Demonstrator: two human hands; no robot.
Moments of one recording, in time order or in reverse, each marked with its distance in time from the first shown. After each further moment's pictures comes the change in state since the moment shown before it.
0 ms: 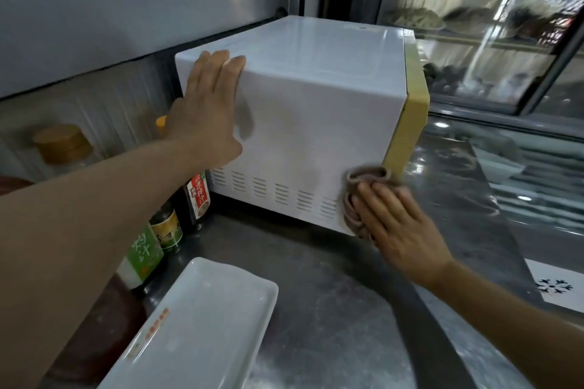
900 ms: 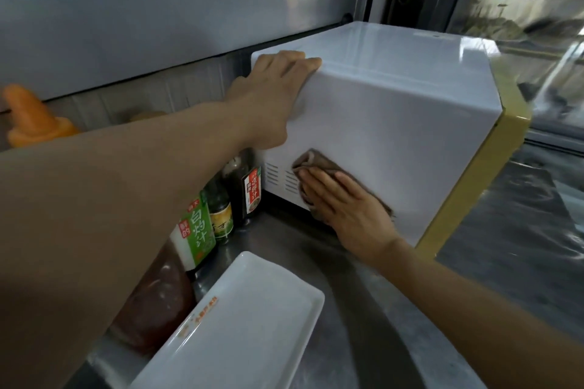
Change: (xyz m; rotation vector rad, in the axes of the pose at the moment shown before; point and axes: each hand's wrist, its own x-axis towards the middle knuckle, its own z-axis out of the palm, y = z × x) left_hand 0.006 -0.009 -0.033 0.127 -0.163 0.100; right_hand 0.128 -0.074 0.015 -0.177 -0.064 -0.156
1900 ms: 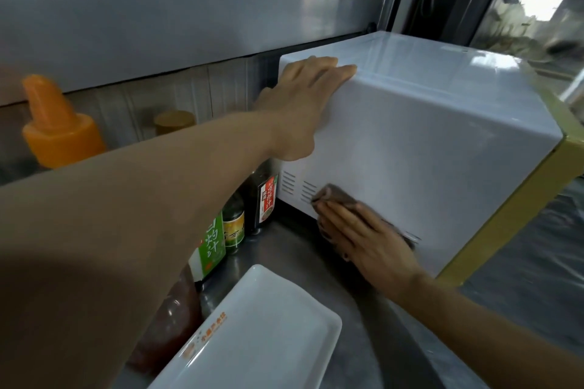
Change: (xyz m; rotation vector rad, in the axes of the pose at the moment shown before) left_hand -0.004 -0.004 0.004 -0.147 -0.010 -0.002; right_hand -0.016 -0.010 0.003 0.085 -0.164 -0.196
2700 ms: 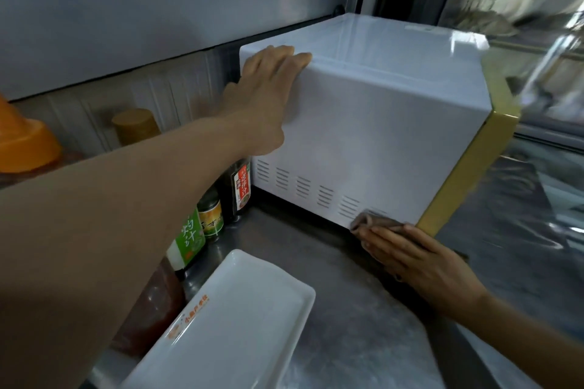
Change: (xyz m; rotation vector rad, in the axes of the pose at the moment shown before) left_hand 0.001 0.010 0.010 0.003 0.077 -0.056; right_hand -0.121 0.019 0.030 0.002 -0.070 -0.018
